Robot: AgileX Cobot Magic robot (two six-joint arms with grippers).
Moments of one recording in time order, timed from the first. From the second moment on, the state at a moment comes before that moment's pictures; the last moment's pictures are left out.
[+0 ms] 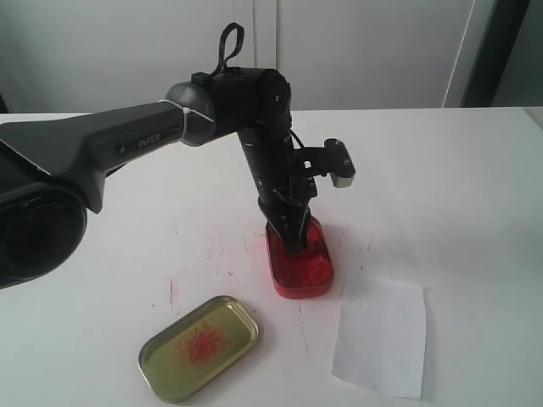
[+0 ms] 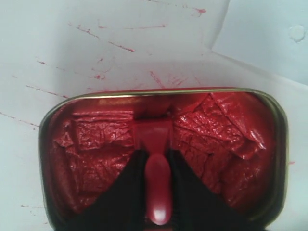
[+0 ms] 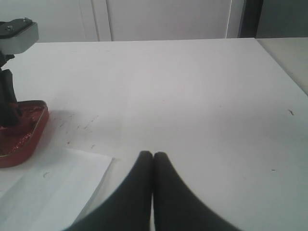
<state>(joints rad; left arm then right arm) -0.71 2.41 -2.15 -0.23 1.23 0.89 0.05 0.01 -0.01 0.04 0.35 0.04</state>
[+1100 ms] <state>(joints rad) -0.71 2.38 -2.15 -0.18 1.21 0.88 0.05 0.01 -0.01 0.04 0.35 0.04</state>
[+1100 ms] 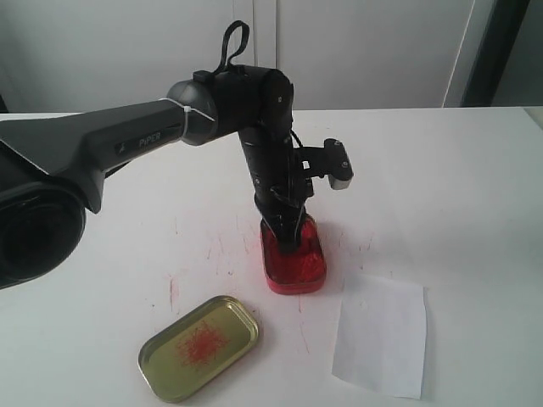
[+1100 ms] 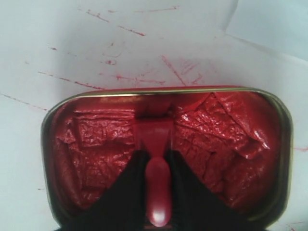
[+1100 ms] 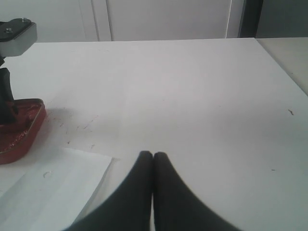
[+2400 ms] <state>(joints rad) -0.71 2.32 -2.14 -0.18 1.20 0.86 0.05 0.01 -0.01 0.04 0.35 0.04</state>
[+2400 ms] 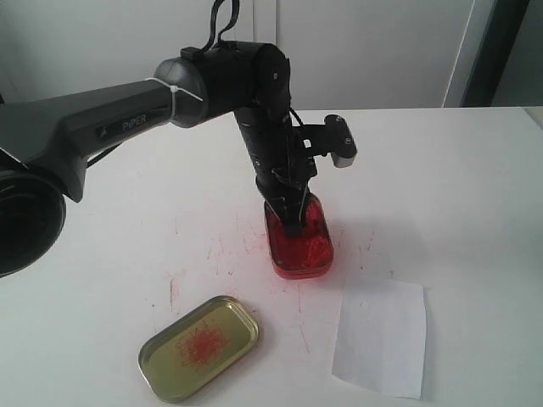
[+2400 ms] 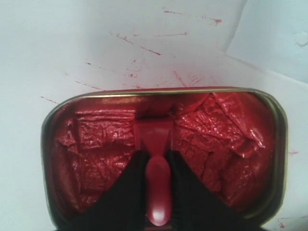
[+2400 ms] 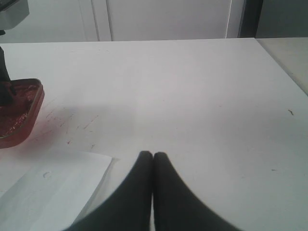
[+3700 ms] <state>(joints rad) -0.71 2.33 -2.14 -0.21 1.20 0.86 0.05 0.01 -0.01 0.04 0.35 0.04</state>
